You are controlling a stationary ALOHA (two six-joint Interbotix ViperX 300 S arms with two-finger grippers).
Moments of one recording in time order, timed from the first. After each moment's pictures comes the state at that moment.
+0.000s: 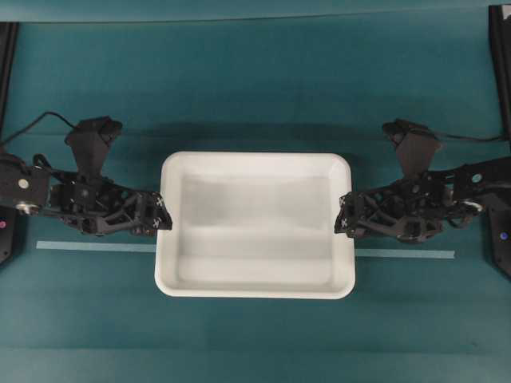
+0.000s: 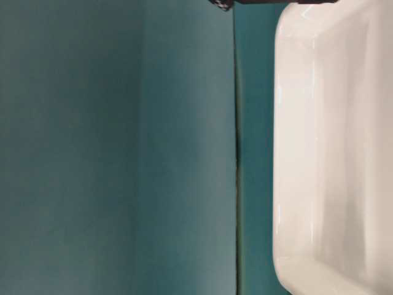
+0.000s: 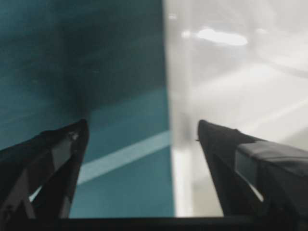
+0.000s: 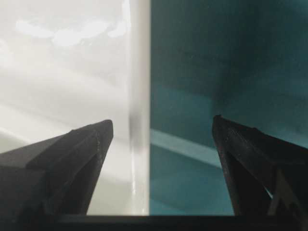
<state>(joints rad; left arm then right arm) 0.03 -0.18 1.00 0.02 0.13 -1.43 -0.05 -0.16 0.99 0.28 0.22 1.23</state>
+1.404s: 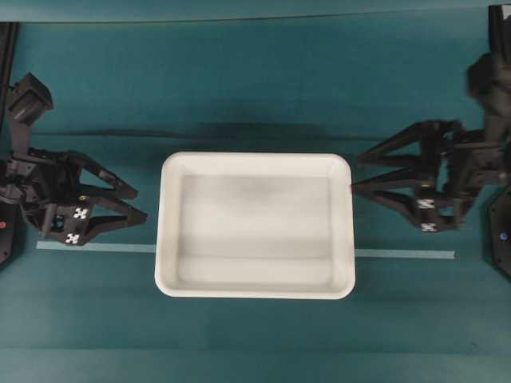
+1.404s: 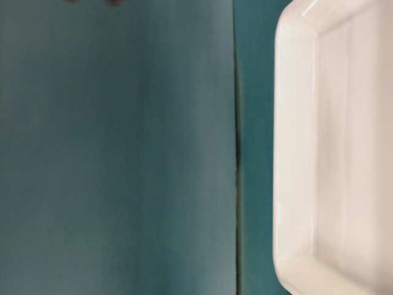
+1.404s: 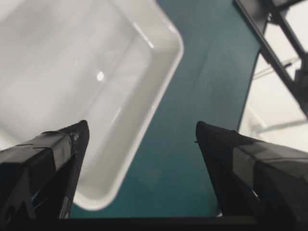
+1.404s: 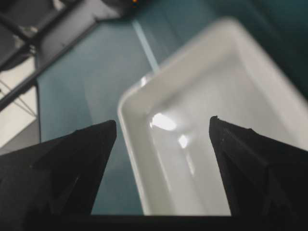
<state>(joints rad) -0.02 -0.70 0.99 0.02 0.14 -0.82 -0.05 -0.70 0.97 -0.13 0.06 0.70</state>
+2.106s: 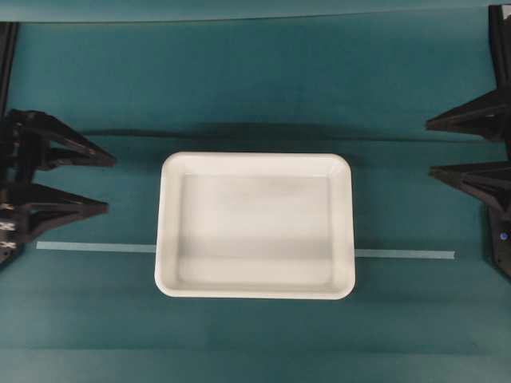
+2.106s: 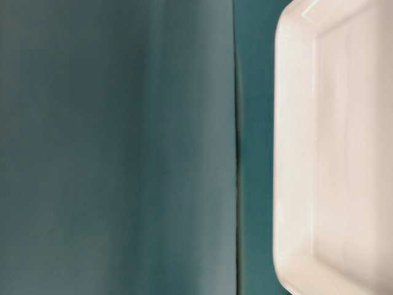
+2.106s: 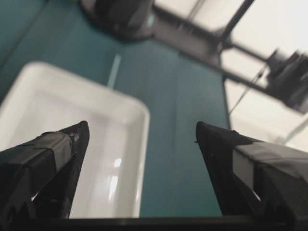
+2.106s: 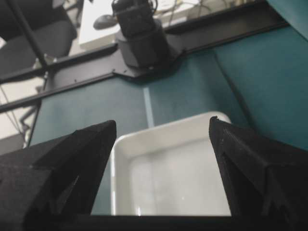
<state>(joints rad) -0.02 -0.92 0.98 0.02 0.09 -0.43 -0.05 -1.04 1.00 -0.14 0.17 0.39</state>
